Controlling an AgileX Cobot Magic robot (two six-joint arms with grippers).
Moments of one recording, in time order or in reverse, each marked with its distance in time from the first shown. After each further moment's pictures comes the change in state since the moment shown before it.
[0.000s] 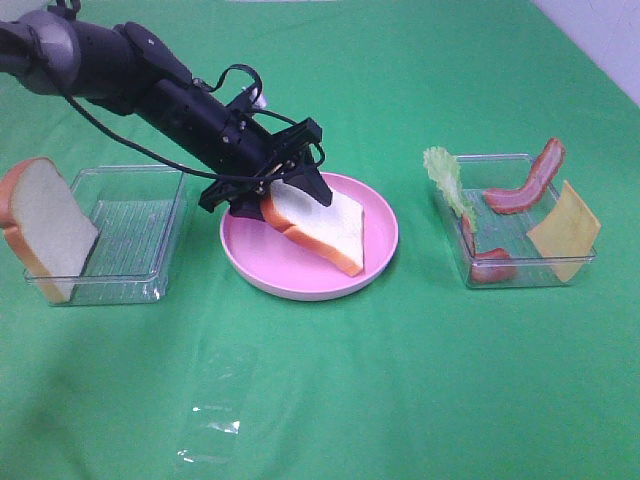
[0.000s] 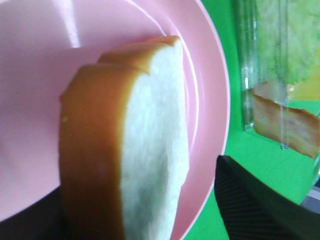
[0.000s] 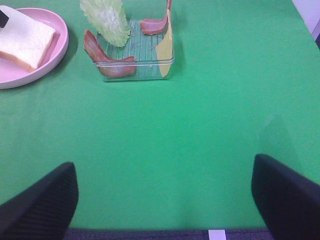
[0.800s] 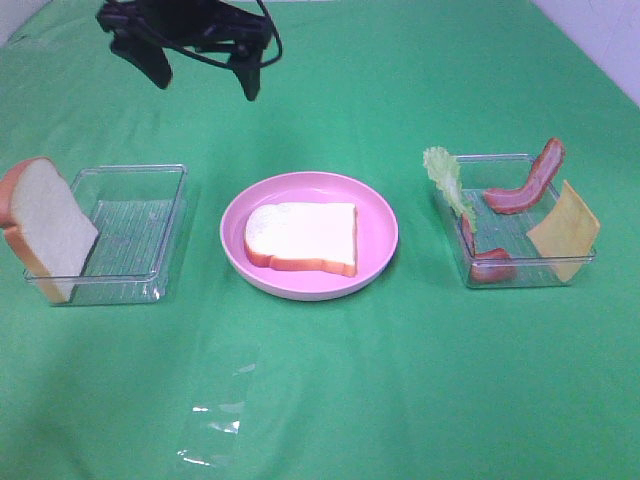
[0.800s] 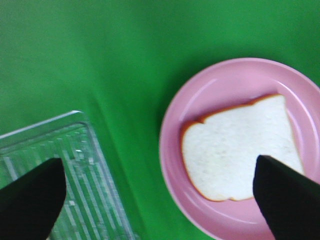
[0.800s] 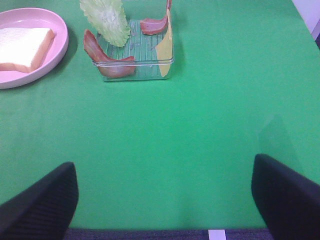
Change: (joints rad) left arm -0.031 -0.110 -0.475 0.888 0.342 -0.347; right arm 0.000 0.000 0.000 0.000 0.000 0.000
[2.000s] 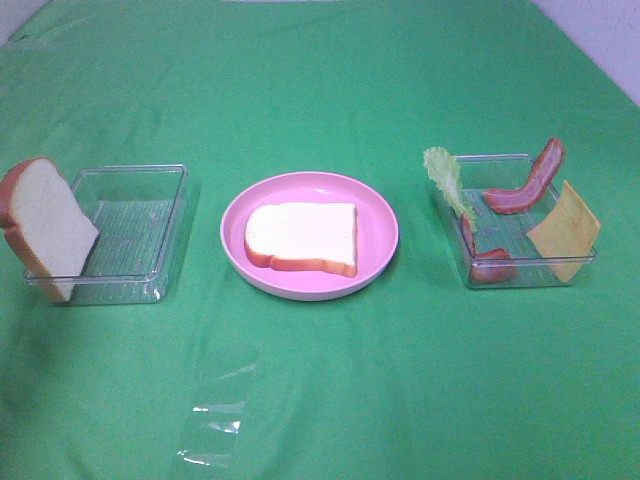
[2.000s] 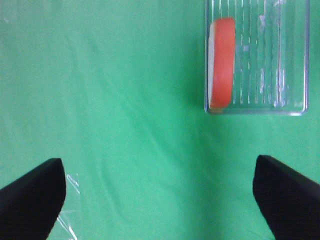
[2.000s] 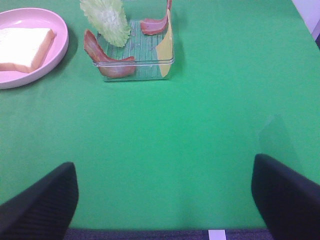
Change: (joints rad) left arm 0.479 -0.816 0.862 -0.052 0.002 0.199; right arm 0.000 0.000 0.000 0.000 0.000 0.000
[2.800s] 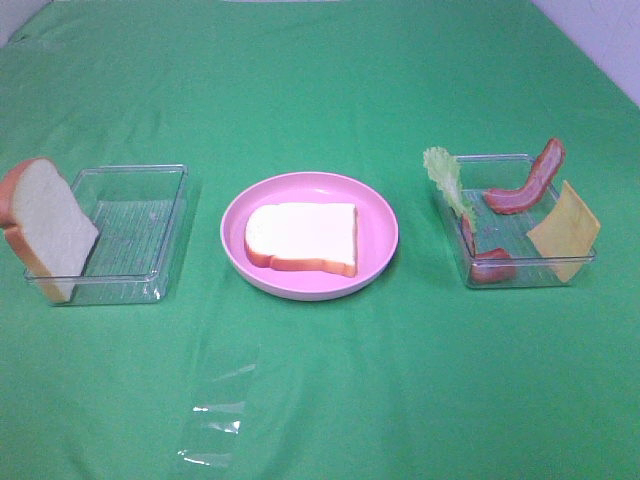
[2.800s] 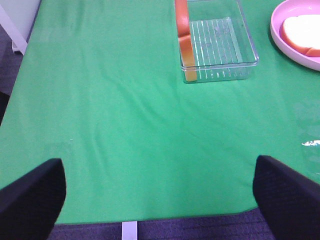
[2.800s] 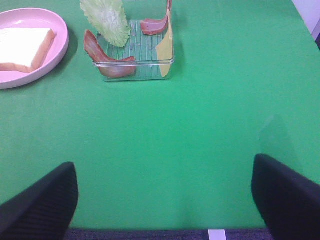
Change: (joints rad) left arm 0.000 -1.300 0.714 -0.045 0.009 0.053; right arm 0.000 0.000 0.000 0.000 0.000 0.000
